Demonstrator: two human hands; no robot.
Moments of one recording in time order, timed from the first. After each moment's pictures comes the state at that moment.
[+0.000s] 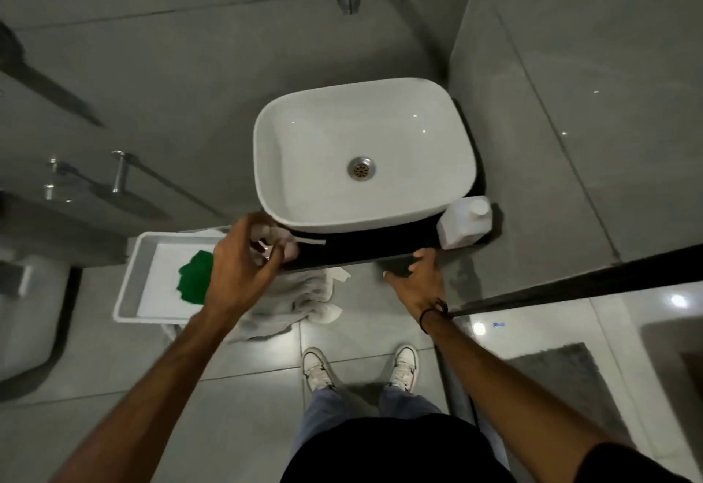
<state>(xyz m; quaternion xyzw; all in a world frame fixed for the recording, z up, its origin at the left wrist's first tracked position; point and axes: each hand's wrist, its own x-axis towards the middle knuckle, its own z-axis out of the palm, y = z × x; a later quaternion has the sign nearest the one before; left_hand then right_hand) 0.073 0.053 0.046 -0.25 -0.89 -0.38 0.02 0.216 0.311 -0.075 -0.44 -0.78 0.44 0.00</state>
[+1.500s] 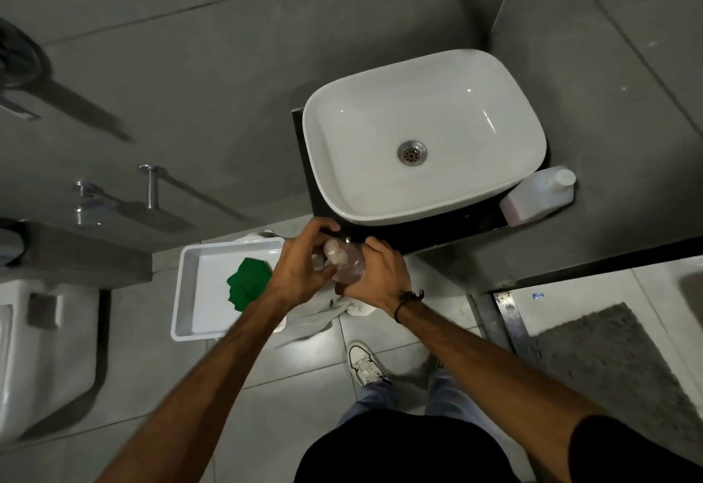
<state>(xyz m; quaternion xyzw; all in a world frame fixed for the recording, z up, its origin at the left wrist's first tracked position) 0.005 -0.003 0.002 -0.32 -0.83 -0.40 -0.22 0.105 0.137 -0.056 -0.23 -0.91 0.34 0.03</state>
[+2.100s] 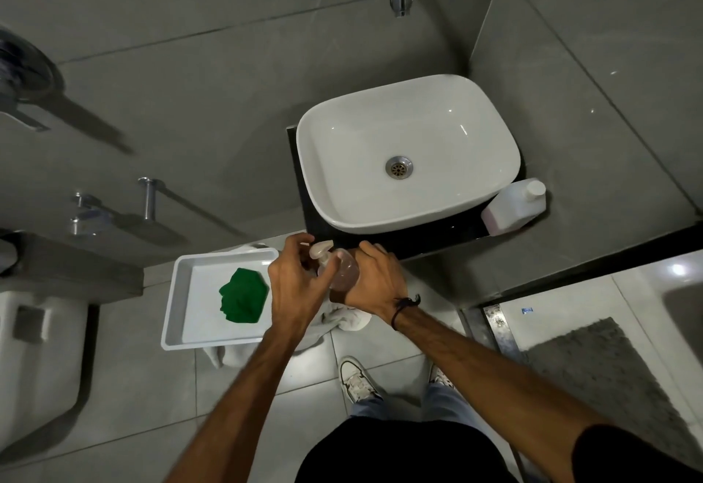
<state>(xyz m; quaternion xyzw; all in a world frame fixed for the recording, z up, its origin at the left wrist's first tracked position) 0.053 0.009 0.012 -0.17 -0.89 -0.42 -0.02 0.121 0.145 -0.021 -0.19 -0.93 0.30 0.00</state>
